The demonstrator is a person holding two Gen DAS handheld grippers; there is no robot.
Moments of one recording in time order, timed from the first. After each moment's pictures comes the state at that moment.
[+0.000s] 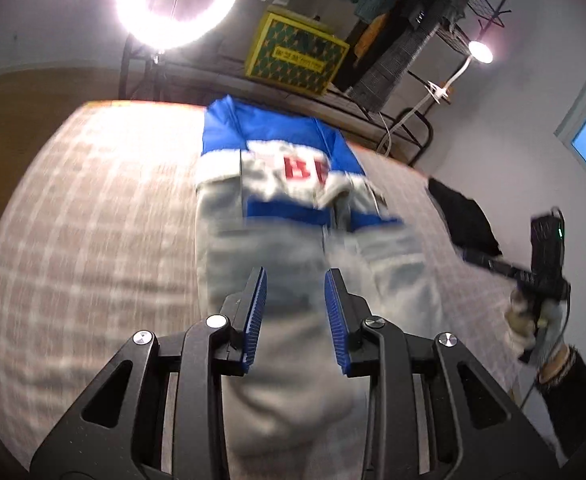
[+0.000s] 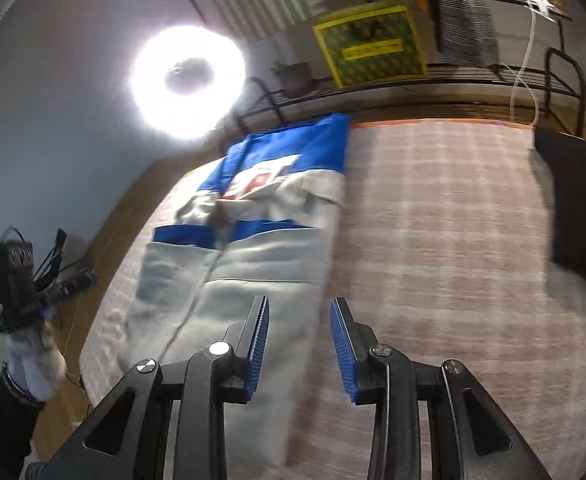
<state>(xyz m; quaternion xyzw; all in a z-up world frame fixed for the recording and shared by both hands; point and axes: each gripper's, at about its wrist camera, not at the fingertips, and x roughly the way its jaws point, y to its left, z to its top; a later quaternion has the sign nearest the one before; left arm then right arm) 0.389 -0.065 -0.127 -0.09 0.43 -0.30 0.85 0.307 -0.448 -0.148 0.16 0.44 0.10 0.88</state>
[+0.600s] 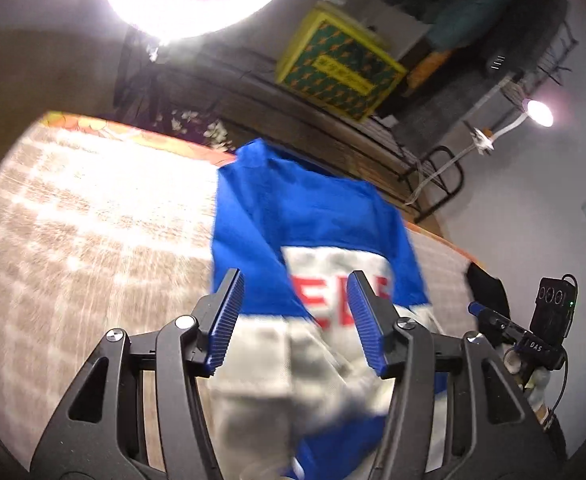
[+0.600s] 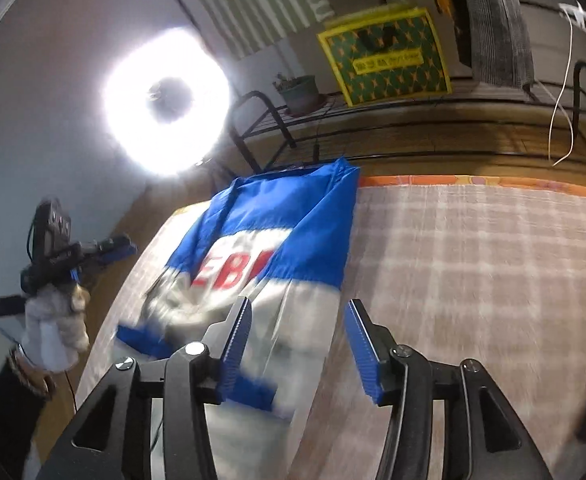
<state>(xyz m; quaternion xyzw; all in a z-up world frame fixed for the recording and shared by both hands) 0.611 -0.096 -0.185 -0.17 0.47 -0.27 0.82 0.474 -0.470 -0.166 0.17 0.43 0.12 0.88</state>
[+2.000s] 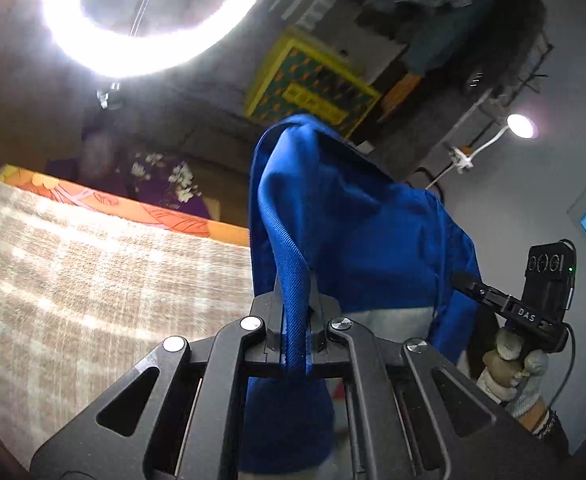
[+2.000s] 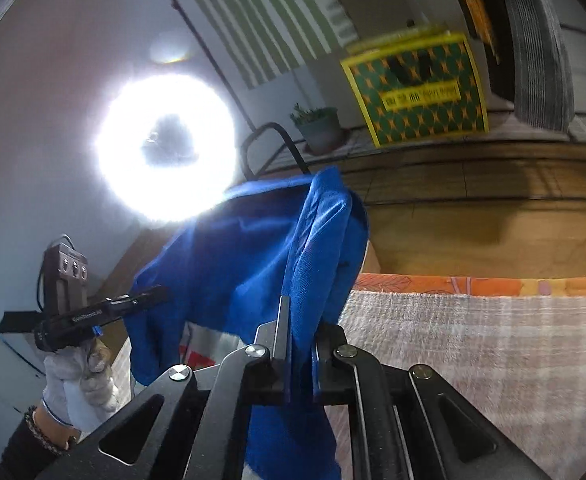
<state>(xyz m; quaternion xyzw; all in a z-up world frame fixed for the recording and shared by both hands) 0.635 -0.119 -0.157 -0.18 0.40 -0.32 0.84 0.555 -0.439 -0.148 0.17 0.37 0.14 0.90</state>
